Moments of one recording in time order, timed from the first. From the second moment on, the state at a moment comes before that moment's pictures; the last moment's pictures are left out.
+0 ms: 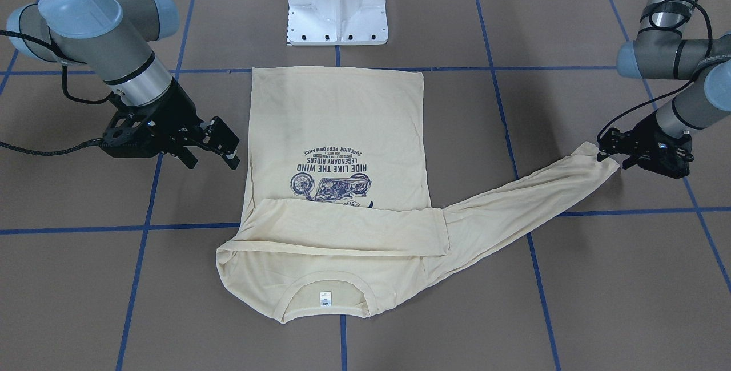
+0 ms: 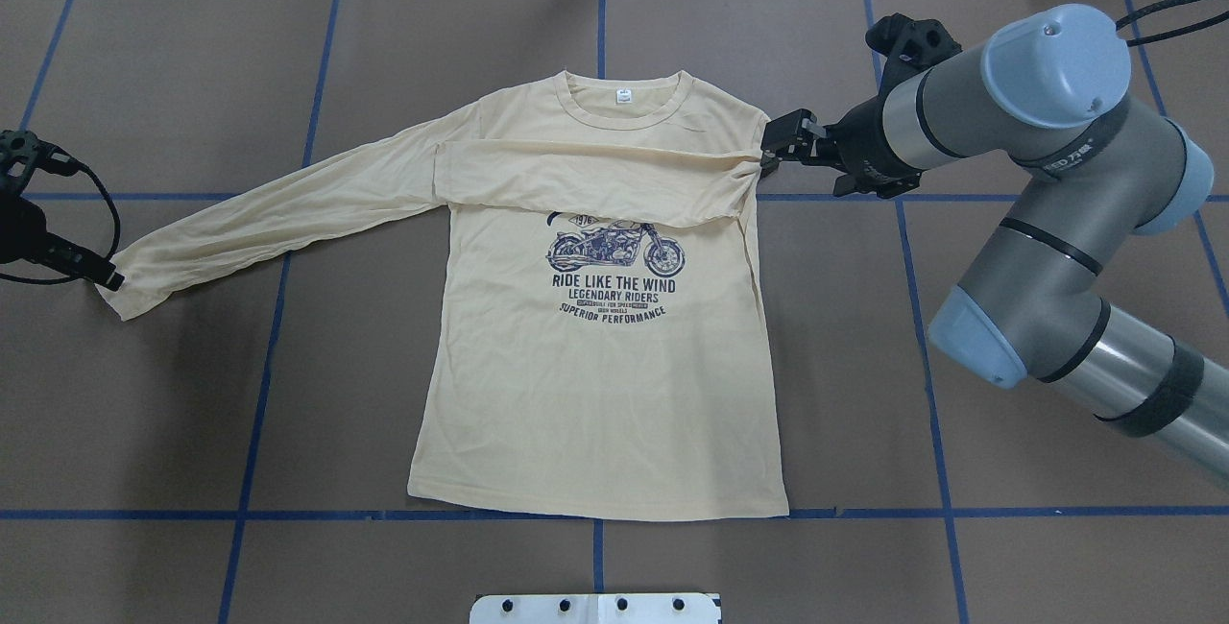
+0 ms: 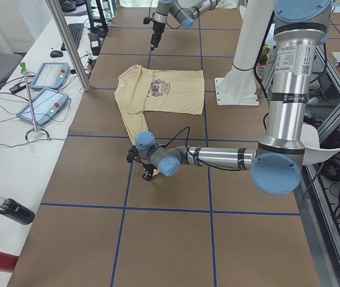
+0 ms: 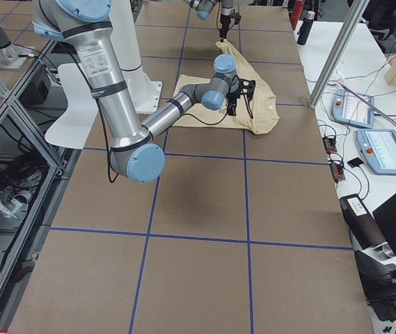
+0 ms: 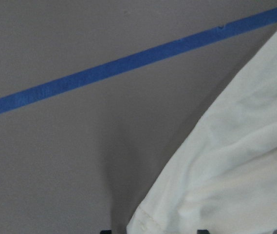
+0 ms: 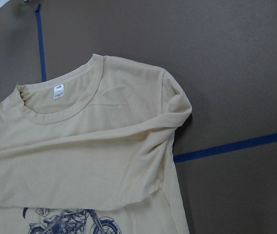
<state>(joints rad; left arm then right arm) -1.03 -1.63 -1.43 -2.17 -2.28 -0.39 0.79 -1.18 1.79 -1.14 1.99 1.40</state>
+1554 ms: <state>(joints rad) -0.89 -1.94 -1.74 -1.99 -2.38 -1.18 0.83 -1.36 1.82 -1.13 2.00 1.18</state>
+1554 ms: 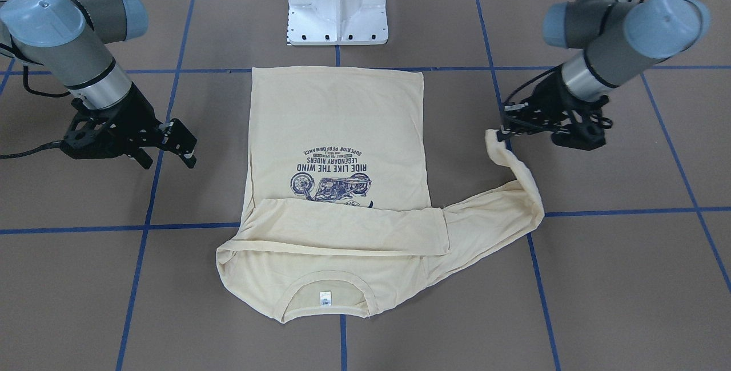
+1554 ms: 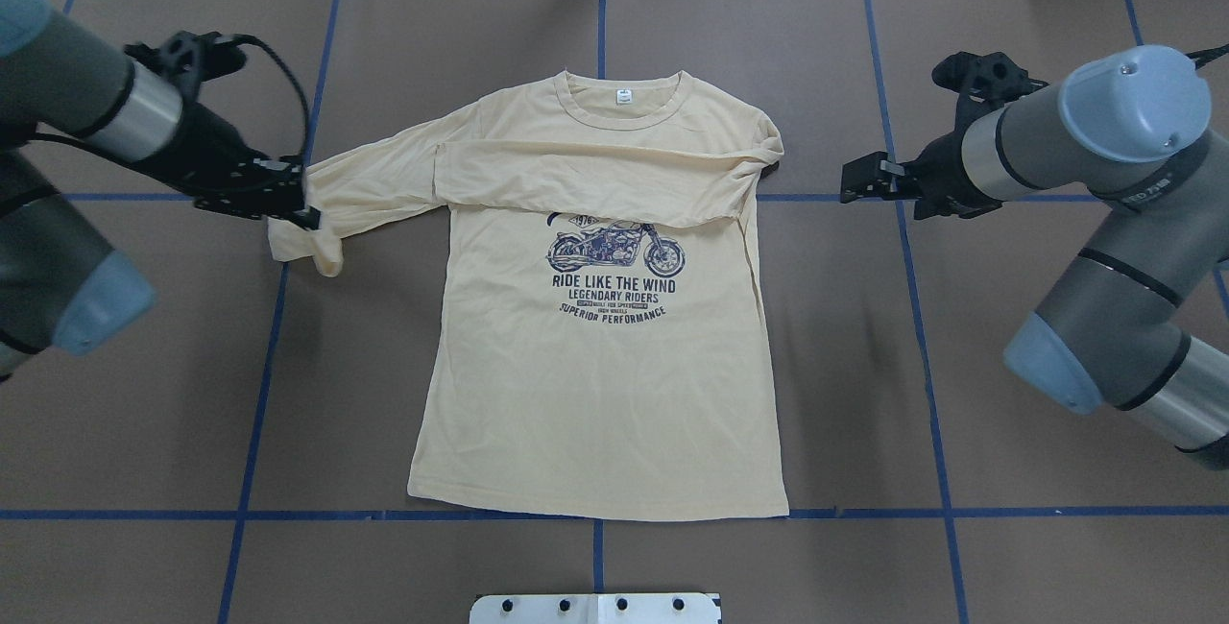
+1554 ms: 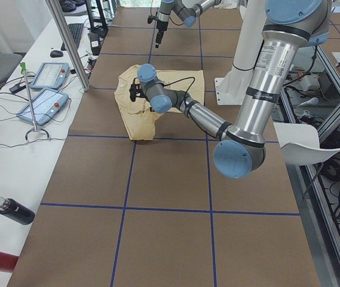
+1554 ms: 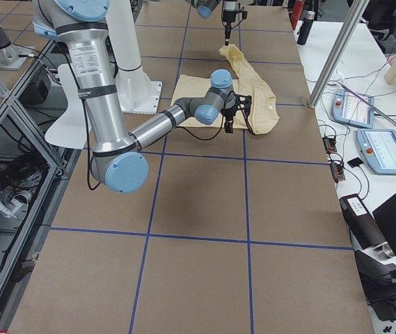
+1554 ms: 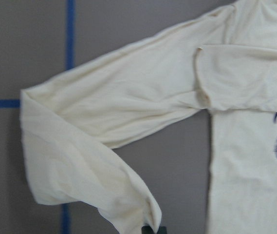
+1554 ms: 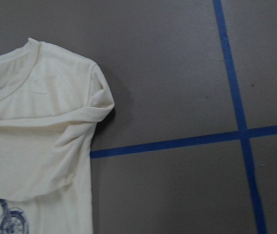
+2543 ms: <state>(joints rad) -0.81 -2.54 -1.28 -2.13 -2.26 -1.65 0.93 -1.58 1.77 -1.02 2.00 0.89</state>
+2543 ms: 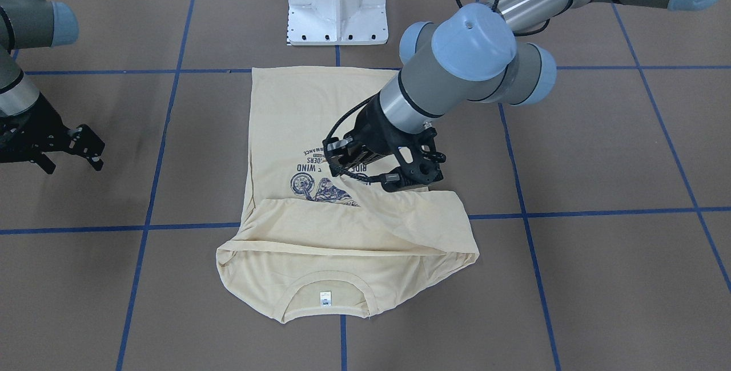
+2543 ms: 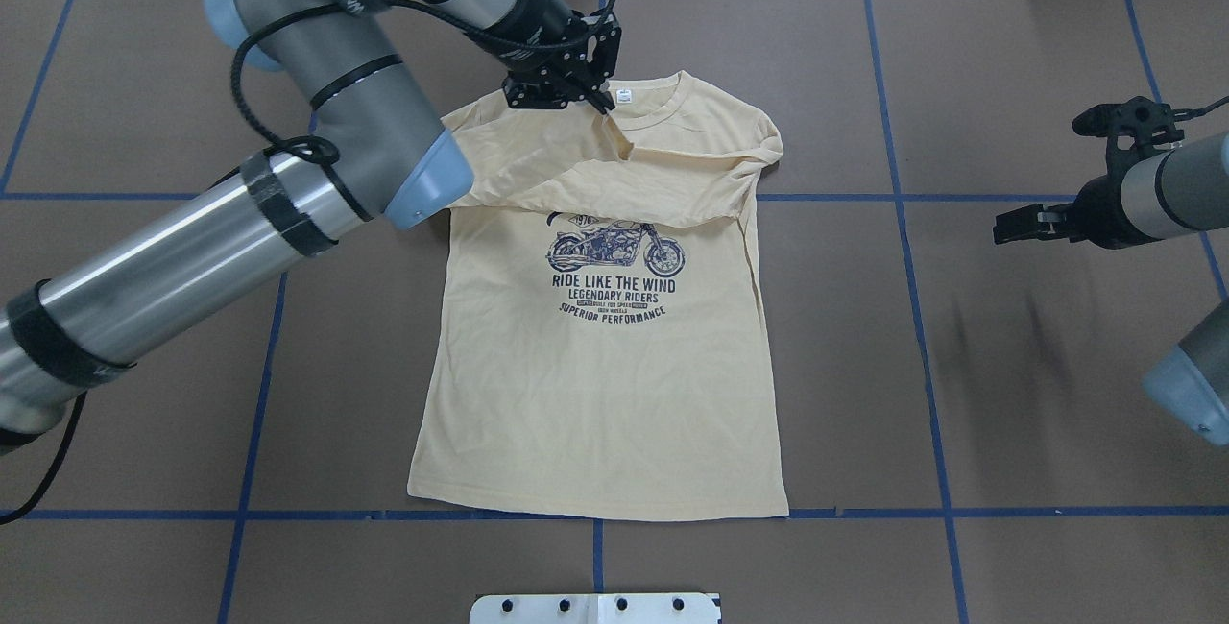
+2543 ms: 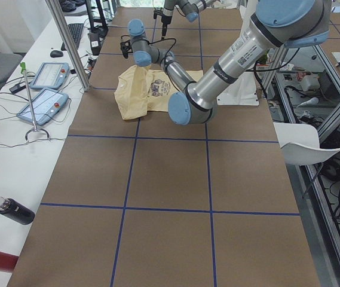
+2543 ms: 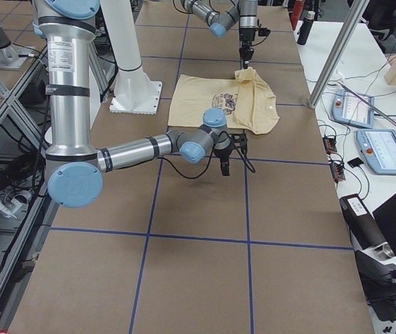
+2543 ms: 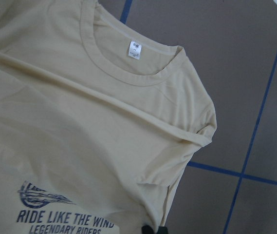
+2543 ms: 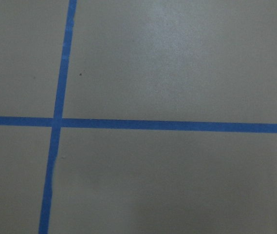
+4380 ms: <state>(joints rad) -0.62 -2.65 -1.04 -2.57 -1.86 -1.84 0.79 -1.57 1.77 -0.92 1.94 1.18</state>
